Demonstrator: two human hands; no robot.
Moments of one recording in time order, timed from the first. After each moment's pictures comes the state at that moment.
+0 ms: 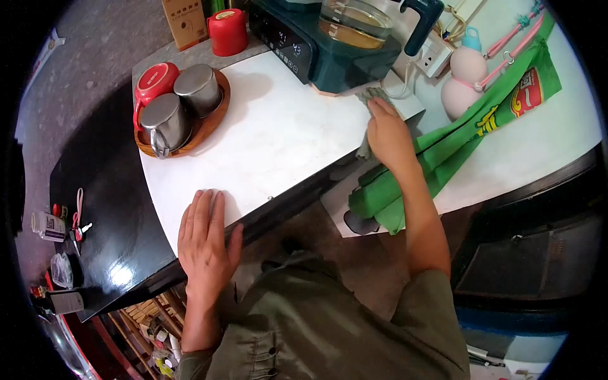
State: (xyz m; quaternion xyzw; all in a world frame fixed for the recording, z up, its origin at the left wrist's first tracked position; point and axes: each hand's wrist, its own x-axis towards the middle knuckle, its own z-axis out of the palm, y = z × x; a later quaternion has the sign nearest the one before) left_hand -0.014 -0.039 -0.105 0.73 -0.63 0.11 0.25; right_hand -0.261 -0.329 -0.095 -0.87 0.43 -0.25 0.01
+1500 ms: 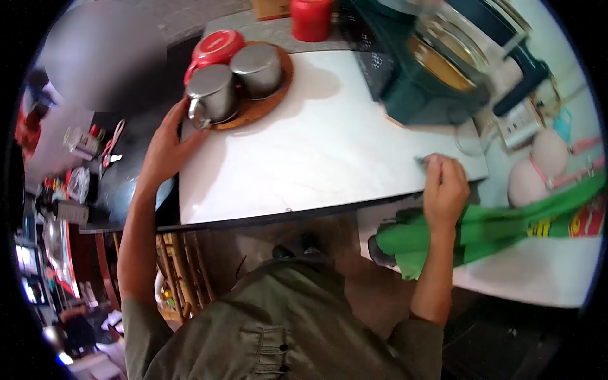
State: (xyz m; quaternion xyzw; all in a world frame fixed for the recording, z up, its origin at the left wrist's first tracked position) left_hand 0.110 -0.084 -0.066 0.85 -0.44 -0.04 0.31; right_hand -0.264 -0.339 -0.104 -0.85 0.33 -0.41 0.04
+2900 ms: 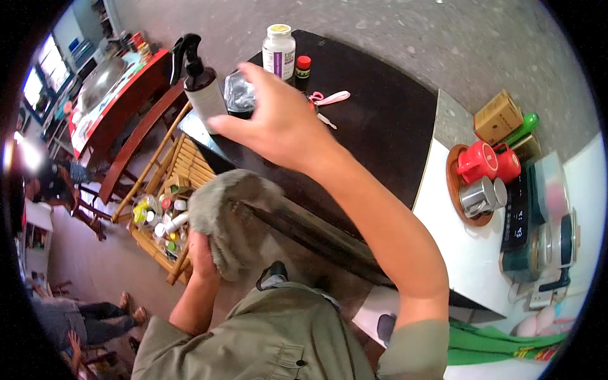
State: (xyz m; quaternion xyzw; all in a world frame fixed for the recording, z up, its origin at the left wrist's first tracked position) left_hand 0.046 0.257 -0.175 0.46 0.01 0.03 0.89; right_hand 0.179 0.064 -0.007 -0.85 -0.26 -0.14 0.44
